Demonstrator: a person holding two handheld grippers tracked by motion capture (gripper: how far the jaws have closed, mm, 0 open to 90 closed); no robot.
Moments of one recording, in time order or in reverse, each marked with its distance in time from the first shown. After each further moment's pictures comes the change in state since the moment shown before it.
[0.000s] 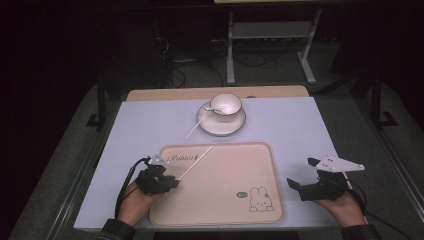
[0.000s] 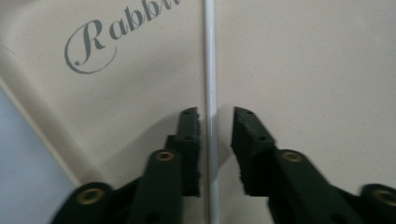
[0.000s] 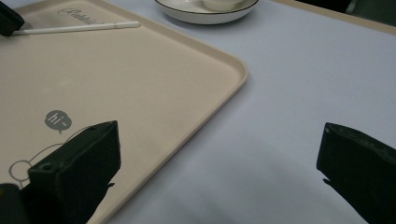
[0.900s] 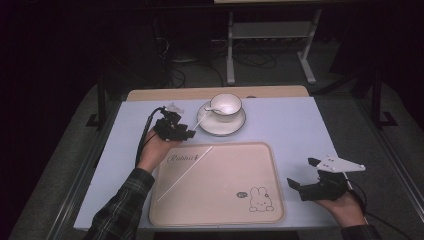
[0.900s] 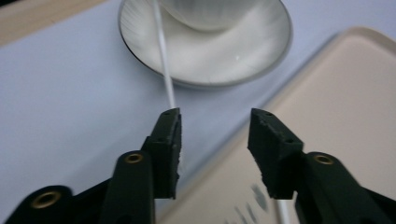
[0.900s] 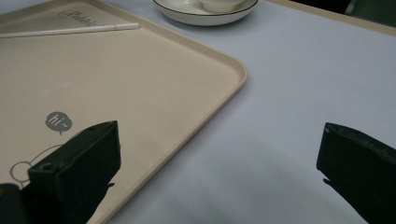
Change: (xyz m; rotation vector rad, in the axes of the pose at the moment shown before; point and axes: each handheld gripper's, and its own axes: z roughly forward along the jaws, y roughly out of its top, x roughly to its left) left arm 0.054 0.139 0.031 -0.141 0.069 0.072; right arm 0.000 0.000 -0.001 -0.005 0.000 0.008
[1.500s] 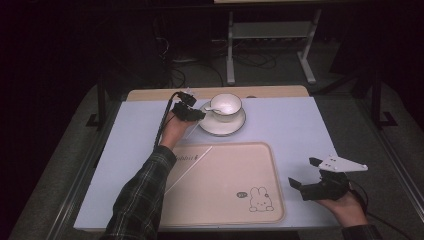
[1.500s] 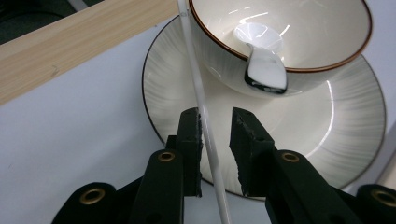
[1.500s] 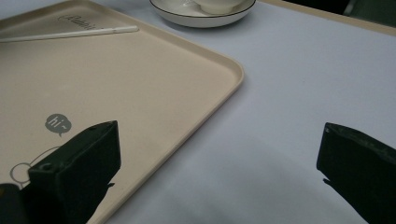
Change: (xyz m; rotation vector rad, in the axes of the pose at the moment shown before) left arm 0.027 0.042 0.077 0.023 0.029 0.010; right arm -0.003 -0.001 -0.002 -0.009 0.002 0.011
